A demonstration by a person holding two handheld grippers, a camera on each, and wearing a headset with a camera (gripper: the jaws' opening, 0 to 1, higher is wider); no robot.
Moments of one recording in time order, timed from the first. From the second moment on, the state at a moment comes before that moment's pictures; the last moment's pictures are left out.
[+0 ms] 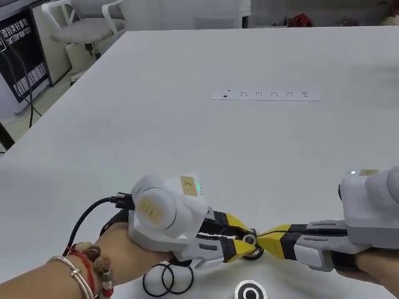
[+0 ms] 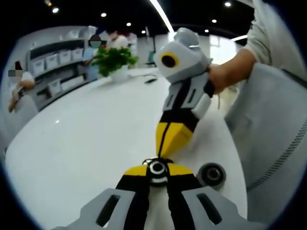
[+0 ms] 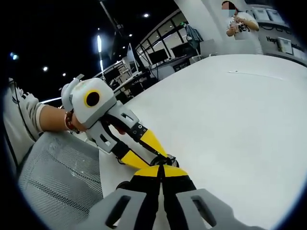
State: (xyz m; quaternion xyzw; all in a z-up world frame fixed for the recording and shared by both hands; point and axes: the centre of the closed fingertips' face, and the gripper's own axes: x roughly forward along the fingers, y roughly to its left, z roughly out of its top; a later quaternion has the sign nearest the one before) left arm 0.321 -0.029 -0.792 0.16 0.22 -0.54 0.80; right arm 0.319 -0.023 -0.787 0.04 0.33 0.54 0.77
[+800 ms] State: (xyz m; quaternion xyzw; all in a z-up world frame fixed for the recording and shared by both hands) left arm 0.319 -0.029 -0.774 0.14 0.22 -0.55 0.79; right arm 0.326 -0.030 -0.780 0.04 0.33 0.53 0.78
